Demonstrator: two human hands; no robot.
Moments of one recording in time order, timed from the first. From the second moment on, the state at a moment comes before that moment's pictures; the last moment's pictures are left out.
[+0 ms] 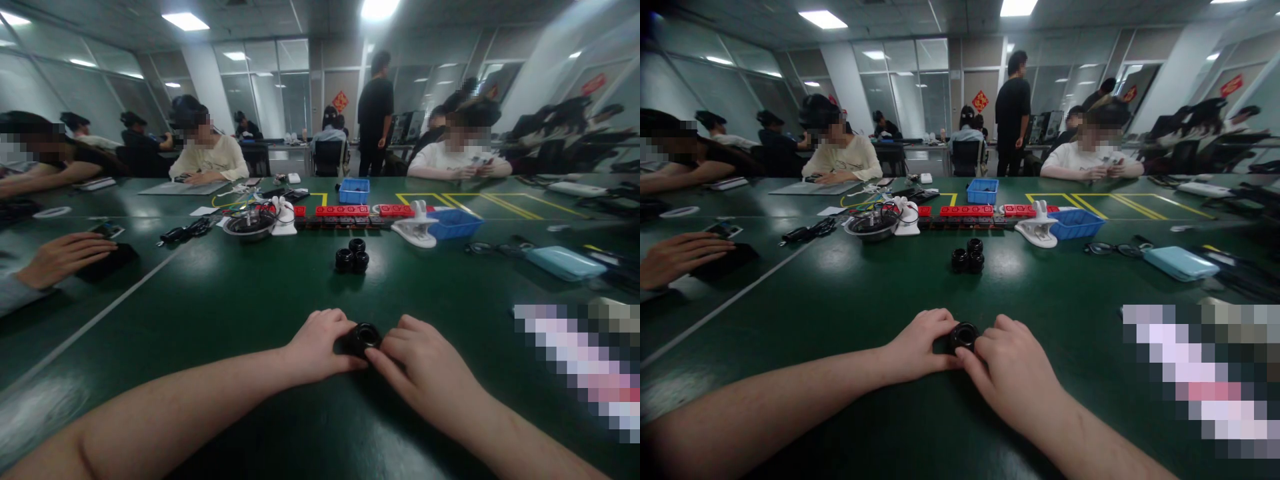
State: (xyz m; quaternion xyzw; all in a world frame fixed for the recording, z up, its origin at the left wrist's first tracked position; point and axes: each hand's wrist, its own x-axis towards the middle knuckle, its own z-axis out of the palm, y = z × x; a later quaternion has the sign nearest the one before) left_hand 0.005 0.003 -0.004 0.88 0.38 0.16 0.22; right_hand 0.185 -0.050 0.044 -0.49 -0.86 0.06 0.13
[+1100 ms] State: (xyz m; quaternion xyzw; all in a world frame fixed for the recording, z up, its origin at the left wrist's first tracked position) left_hand 0.006 0.003 -0.002 0.90 0.37 0.12 0.18; right_hand 0.182 -0.047 0.036 -0.49 -0.84 0.02 0.23
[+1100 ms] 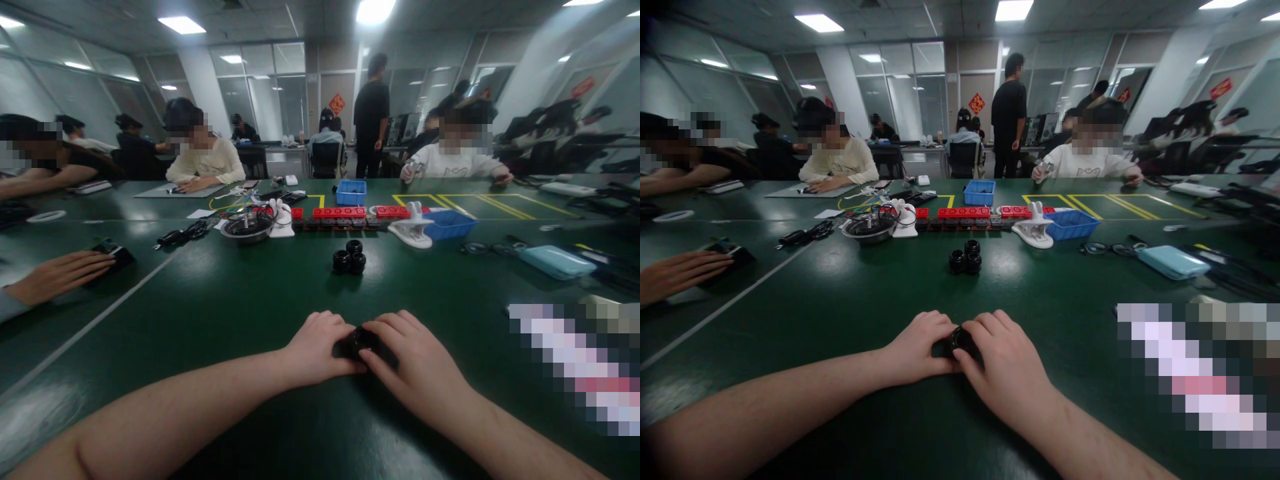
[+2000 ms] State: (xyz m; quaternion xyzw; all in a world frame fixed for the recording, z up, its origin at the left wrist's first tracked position) left_hand 0.005 0.003 -0.002 0.91 0.36 0.13 0.18; right_hand 0.183 -0.046 0.034 -0.49 -0.85 0.02 0.22
